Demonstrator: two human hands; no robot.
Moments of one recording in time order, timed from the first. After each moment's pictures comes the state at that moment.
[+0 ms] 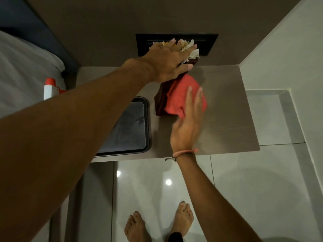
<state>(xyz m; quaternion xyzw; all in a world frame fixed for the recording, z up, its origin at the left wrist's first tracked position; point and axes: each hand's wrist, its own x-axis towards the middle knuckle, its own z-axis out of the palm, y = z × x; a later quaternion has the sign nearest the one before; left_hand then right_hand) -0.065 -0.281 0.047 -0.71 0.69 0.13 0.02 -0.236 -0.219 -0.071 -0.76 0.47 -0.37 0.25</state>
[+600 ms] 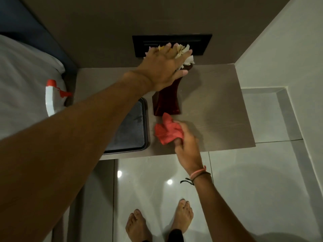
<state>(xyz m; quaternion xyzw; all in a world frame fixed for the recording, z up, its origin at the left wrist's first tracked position) -0.082 -0.267 0.043 -0.72 0.69 0.07 0.02 -0.304 -0.195 -0.068 -0.72 0.45 -0.17 0.49</state>
